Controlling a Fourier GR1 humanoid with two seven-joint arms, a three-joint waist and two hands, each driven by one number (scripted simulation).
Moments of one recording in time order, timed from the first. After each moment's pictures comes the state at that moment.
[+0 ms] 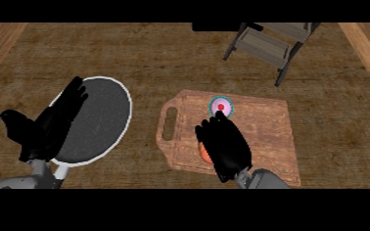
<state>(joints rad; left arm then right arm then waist) -0.04 0.24 0.05 -1.60 0.14 -0.05 0.22 -0.29 -0.17 0.70 -1.57 1.11 0.28 0.41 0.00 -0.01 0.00</state>
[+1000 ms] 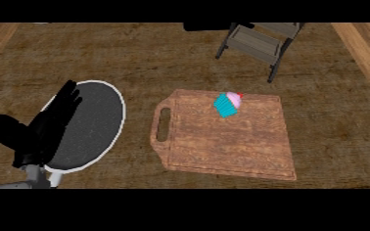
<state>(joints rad) -0.01 0.24 0.07 -1.62 0.14 -0.04 0.23 -0.48 -0.81 -0.49 -1.58 0.44 0.38 0.22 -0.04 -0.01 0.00</state>
